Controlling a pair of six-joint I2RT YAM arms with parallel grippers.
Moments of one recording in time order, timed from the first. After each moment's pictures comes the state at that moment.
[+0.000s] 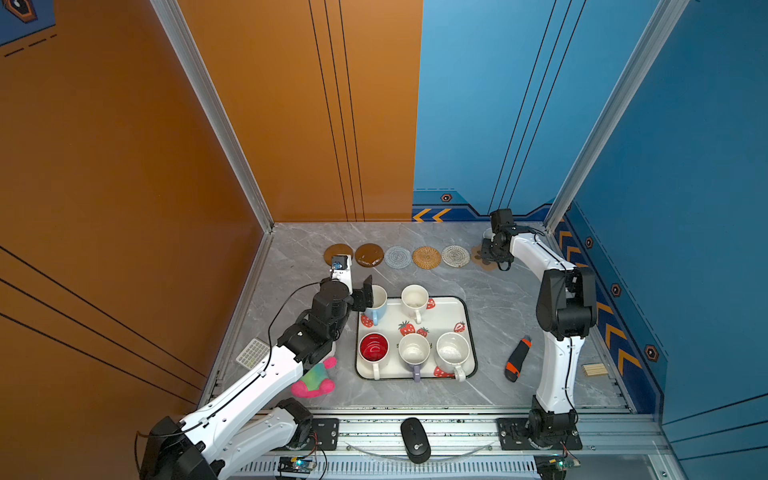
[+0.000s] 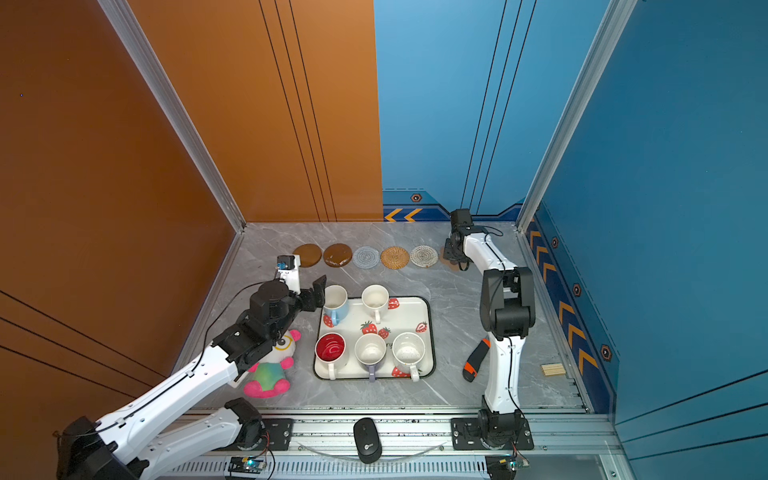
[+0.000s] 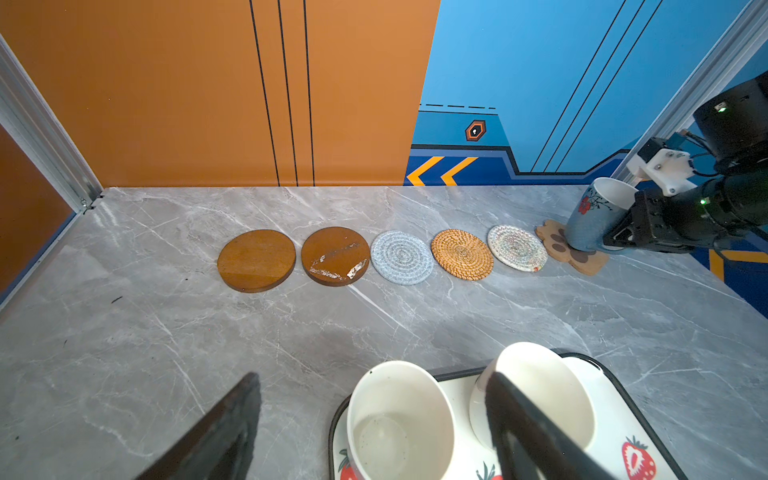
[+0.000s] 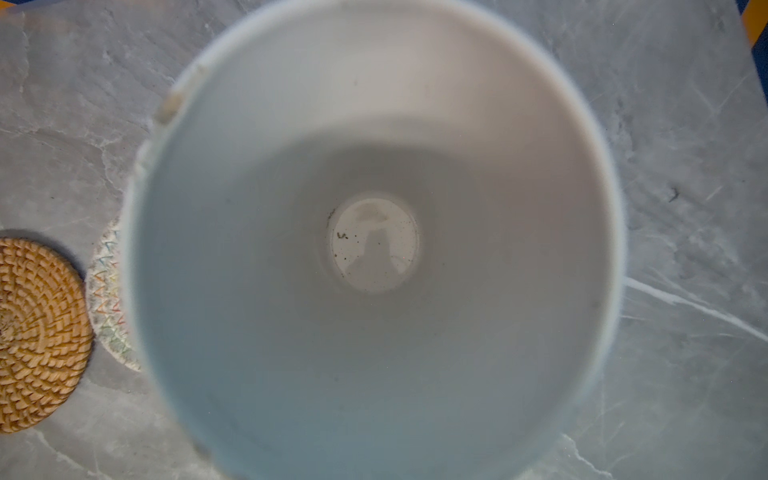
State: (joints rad) left arm -0.59 0.97 0.71 -0.06 -0.38 -0.27; right arm 0.09 2.13 1.76 -0.69 0.14 0.28
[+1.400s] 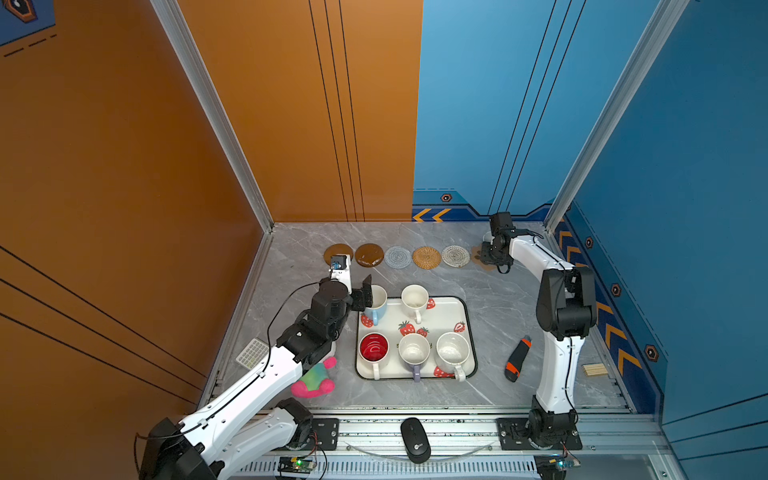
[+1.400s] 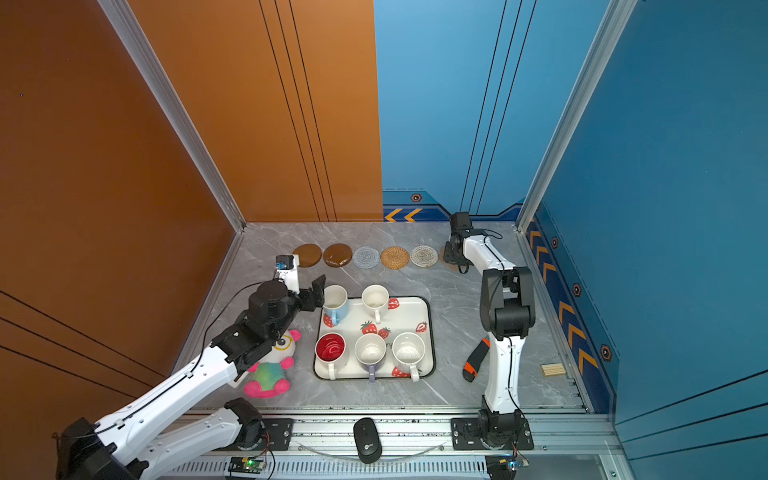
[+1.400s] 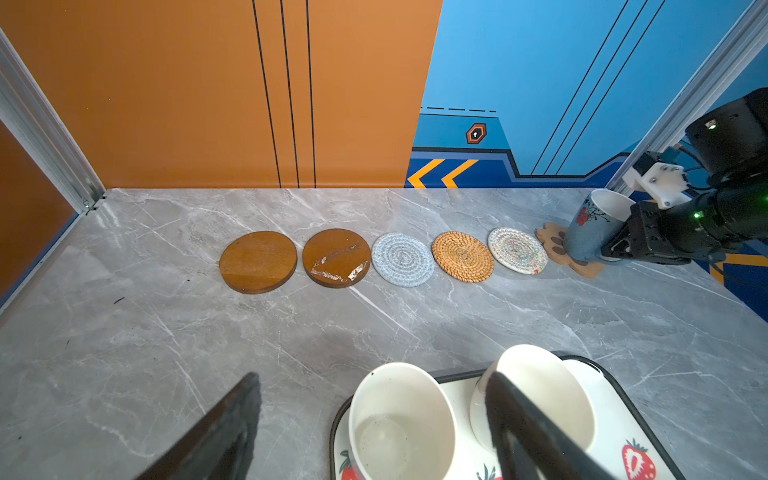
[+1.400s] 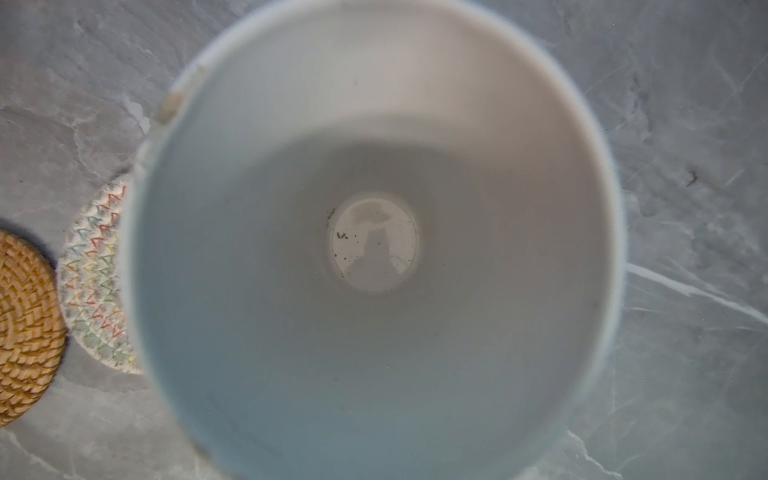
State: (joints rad) left arm -0.58 0.96 0.71 -0.06 -0.38 -0.27; right arm 0.09 2.13 1.72 -0.68 0.14 0.28
